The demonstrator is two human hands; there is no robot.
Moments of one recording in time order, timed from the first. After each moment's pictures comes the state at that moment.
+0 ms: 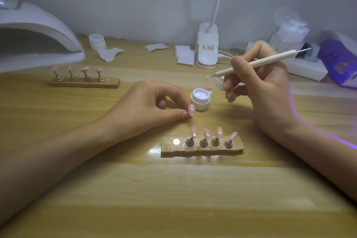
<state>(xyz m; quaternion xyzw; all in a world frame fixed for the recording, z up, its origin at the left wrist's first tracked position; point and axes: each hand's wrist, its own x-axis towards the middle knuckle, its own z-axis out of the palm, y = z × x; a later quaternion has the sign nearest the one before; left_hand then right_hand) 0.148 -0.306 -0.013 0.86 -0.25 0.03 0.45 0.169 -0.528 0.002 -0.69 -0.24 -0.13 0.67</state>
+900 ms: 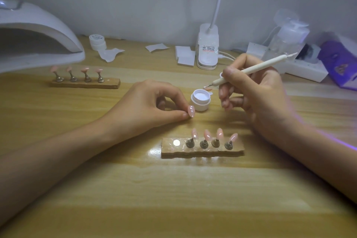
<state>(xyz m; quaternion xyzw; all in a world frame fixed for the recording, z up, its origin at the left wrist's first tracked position) 0.147 -0.307 -0.011 0.86 -0.25 0.03 0.45 0.161 -0.525 0.004 -0.67 -0.20 -0.02 0.72</state>
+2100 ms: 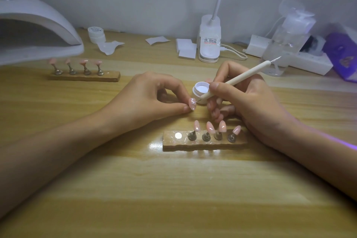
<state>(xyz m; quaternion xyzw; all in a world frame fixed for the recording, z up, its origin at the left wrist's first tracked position) 0.147 -0.309 -0.009 0.85 -0.27 0.04 0.46 0.148 -0.514 -0.004 -0.71 -0.19 0.07 0.68</state>
